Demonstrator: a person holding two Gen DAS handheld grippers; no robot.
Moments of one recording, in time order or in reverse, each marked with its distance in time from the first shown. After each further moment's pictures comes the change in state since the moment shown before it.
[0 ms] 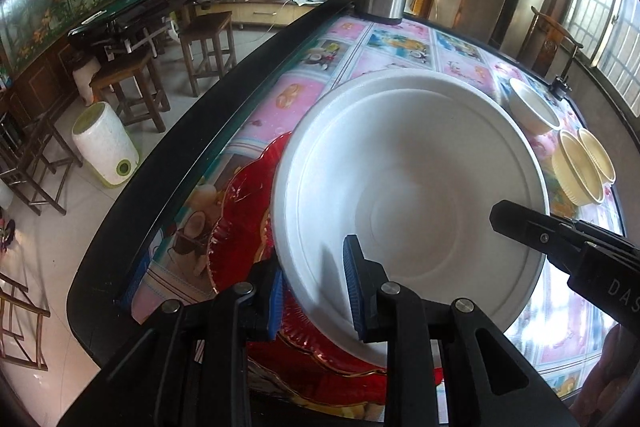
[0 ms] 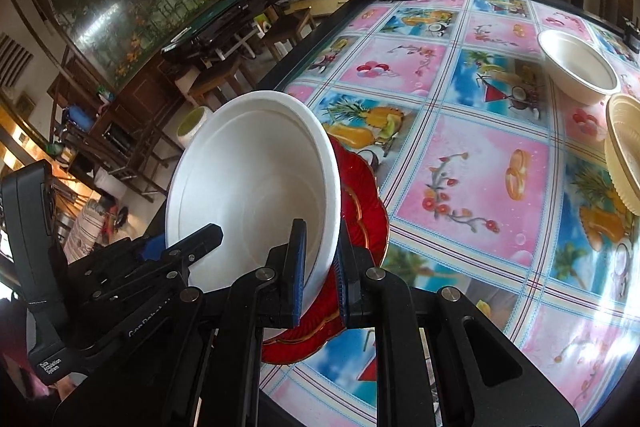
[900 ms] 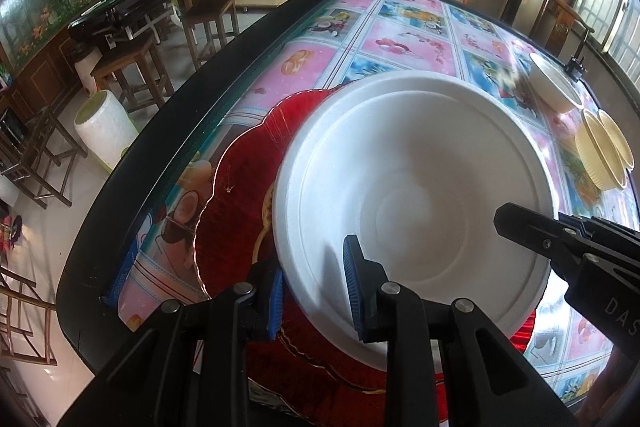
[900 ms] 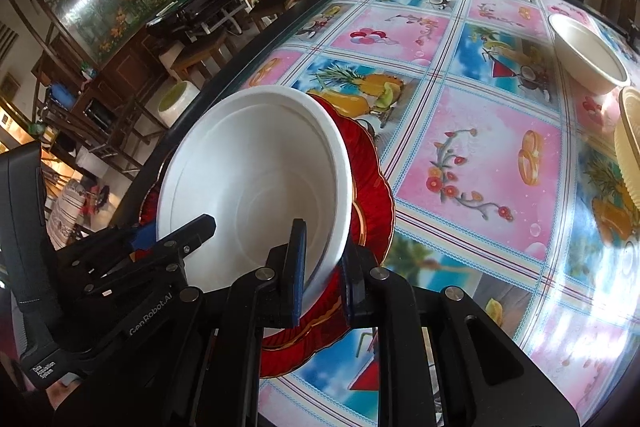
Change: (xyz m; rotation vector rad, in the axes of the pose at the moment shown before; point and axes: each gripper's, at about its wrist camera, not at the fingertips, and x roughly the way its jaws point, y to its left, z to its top) left arm 0.029 0.007 -0.006 0.015 0.069 0.037; right arm 0.033 0.002 -0.005 -0.037 0.072 -0.087
